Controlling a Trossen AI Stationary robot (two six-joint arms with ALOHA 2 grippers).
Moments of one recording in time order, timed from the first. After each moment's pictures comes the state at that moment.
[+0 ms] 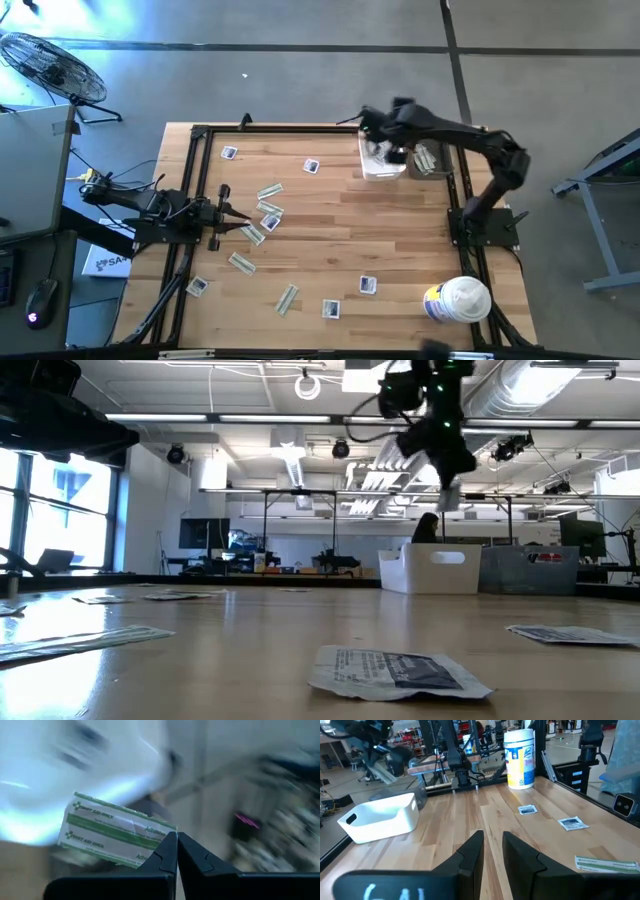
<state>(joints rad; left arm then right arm) -0.29 0.02 0.07 -0.11 -0.19 0.15 -0.50 1.65 1.49 -1.24 0.73 -0.37</state>
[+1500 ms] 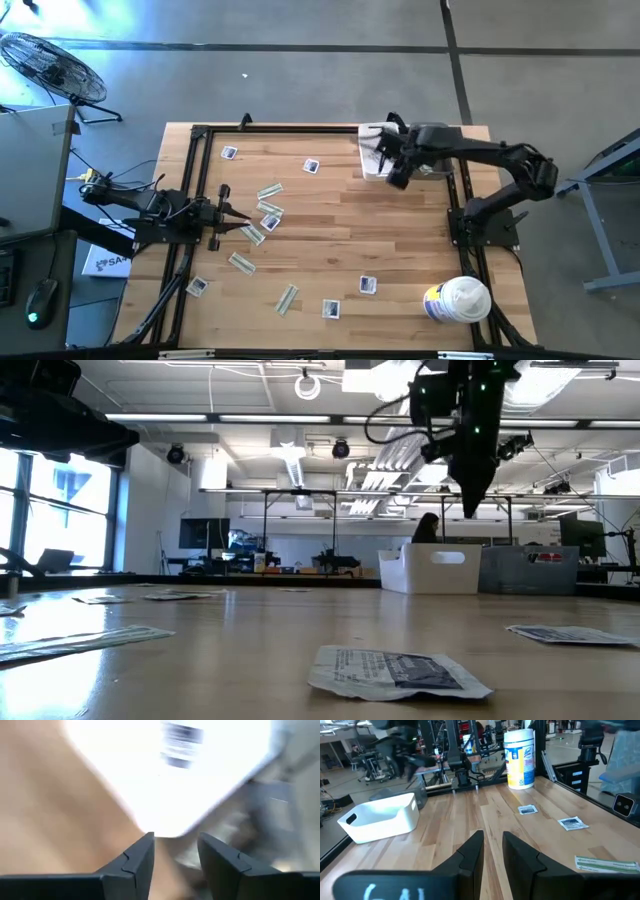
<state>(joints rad) -0.29 0.02 0.07 -0.11 -0.19 0.15 -0.42 1.44 1.14 -1.09 0.38 0.06</state>
